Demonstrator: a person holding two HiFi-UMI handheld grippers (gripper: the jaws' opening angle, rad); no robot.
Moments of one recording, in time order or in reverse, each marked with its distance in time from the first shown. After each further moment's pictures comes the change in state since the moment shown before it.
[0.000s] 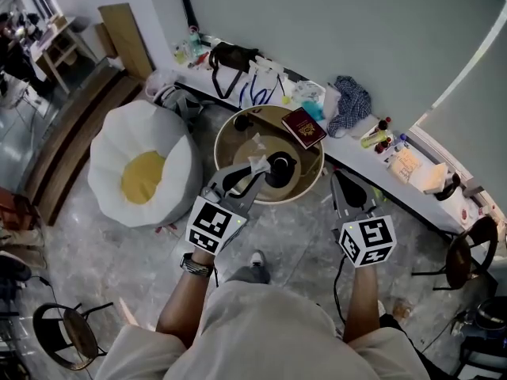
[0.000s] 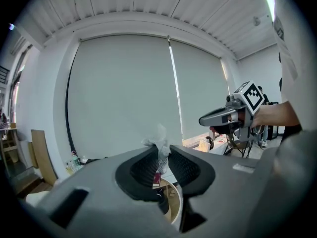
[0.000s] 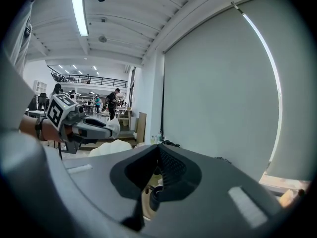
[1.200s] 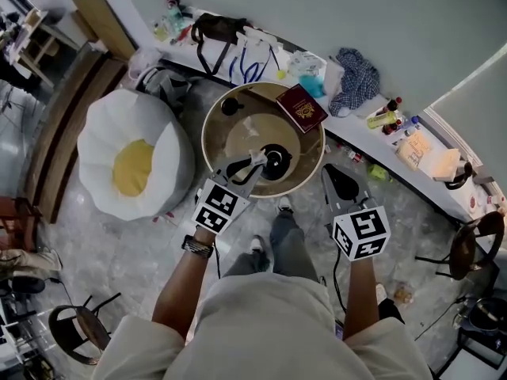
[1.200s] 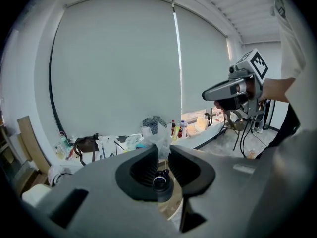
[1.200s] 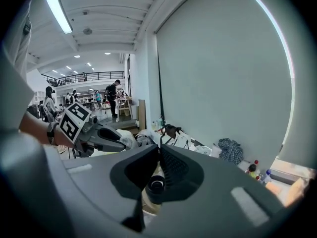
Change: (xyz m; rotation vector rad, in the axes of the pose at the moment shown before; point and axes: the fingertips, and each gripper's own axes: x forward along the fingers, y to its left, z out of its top) left arm 0.162 0.052 -0.122 -0.017 0.302 -0.090; right arm 0.111 -0.083 -0.078 0.101 0.174 0.062
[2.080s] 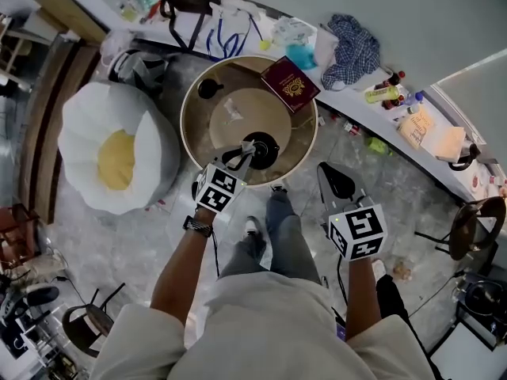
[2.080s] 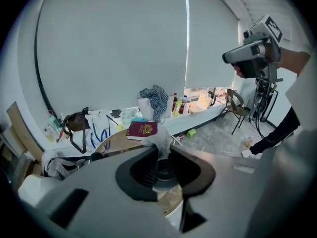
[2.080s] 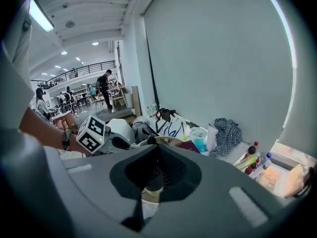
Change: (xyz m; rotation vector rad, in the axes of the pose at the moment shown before) left arm 0.140 0.037 -0.116 -0.045 0.252 -0.055; right arm 0.058 -0.064 -0.062 0.090 0.178 -0.017
